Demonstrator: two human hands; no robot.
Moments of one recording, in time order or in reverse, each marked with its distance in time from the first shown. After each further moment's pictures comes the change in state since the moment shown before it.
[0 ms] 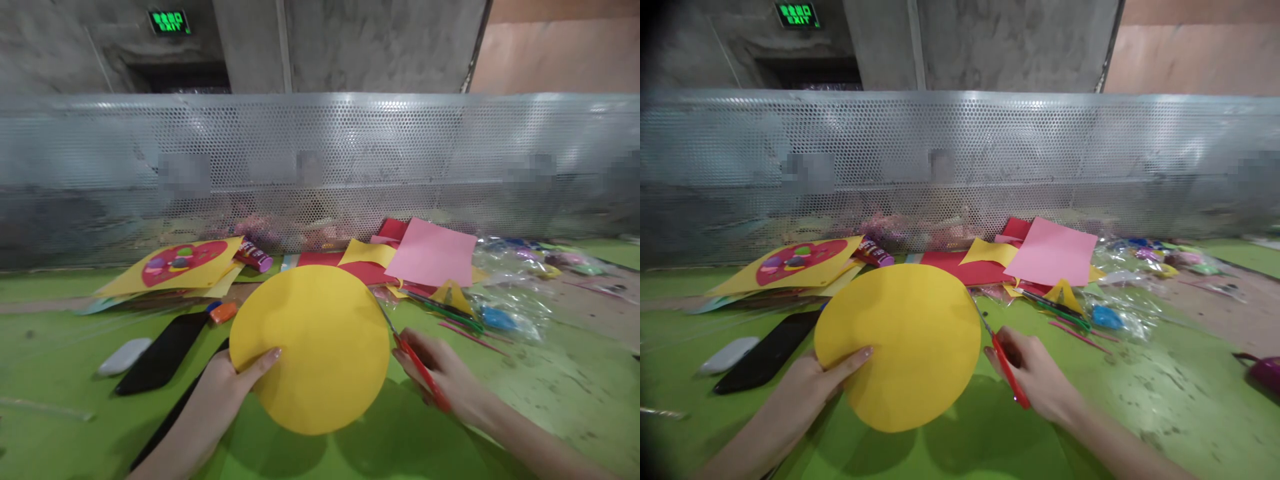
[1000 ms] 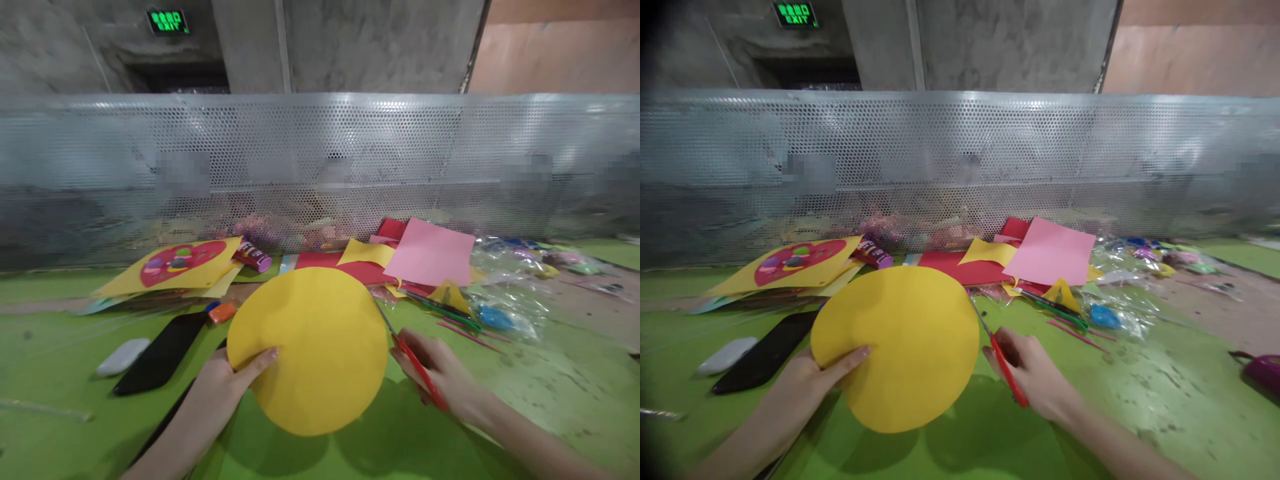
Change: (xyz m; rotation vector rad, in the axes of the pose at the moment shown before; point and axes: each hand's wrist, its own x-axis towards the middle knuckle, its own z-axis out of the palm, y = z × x) left_hand -0.002 0.006 0.000 0.097 0.009 0.039; right_hand 0.002 0.007 0.000 -0.011 -0.029 -0.024
